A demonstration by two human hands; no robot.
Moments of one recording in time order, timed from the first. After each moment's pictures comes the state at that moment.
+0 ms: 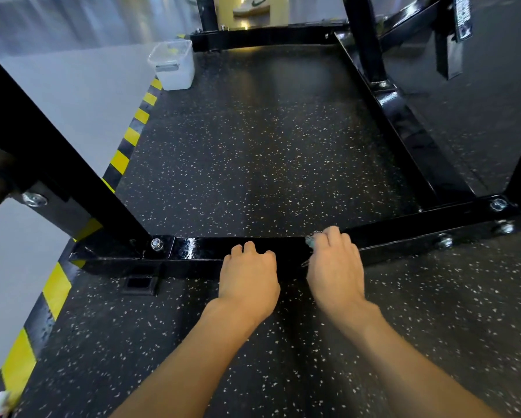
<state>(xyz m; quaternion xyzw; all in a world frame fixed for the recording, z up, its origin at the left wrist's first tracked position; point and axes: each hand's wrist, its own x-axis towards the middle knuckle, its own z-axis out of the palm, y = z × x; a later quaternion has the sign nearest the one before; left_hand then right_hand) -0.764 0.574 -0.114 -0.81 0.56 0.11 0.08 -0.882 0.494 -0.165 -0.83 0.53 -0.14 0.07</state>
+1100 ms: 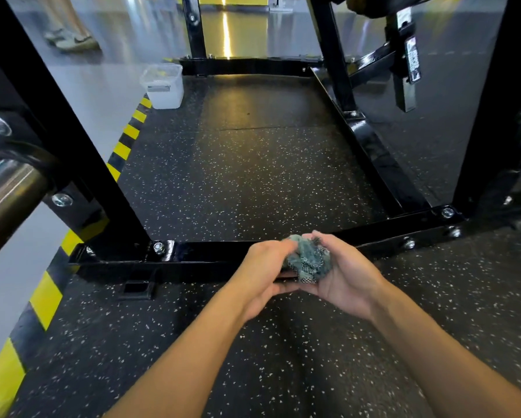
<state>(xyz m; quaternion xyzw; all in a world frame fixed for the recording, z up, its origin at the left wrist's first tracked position) -0.778 0.587 -0.076 -0.60 0.22 0.60 -0.48 -0.914 0.527 -0.077 -0.36 0.36 -0.21 0.83</state>
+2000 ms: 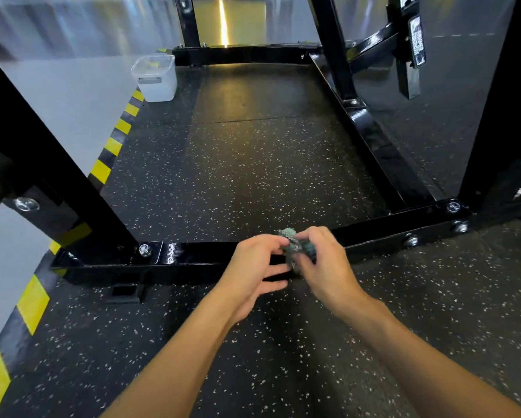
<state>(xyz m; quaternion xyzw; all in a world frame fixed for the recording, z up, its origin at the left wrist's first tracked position) -0.775 0.572 -0.088 -0.63 0.21 0.56 -0.49 -0.903 0.501 -0.136 -0.78 0.44 -0.29 0.34</state>
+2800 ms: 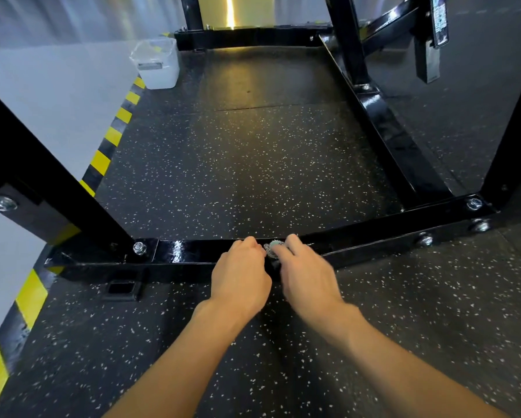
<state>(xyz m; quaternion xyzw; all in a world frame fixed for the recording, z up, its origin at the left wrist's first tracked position) -0.761 0.562 -0.125 -0.81 0.56 0.14 -0.10 -0.878 0.511 -0.161 -0.90 0.39 -0.13 0.12</state>
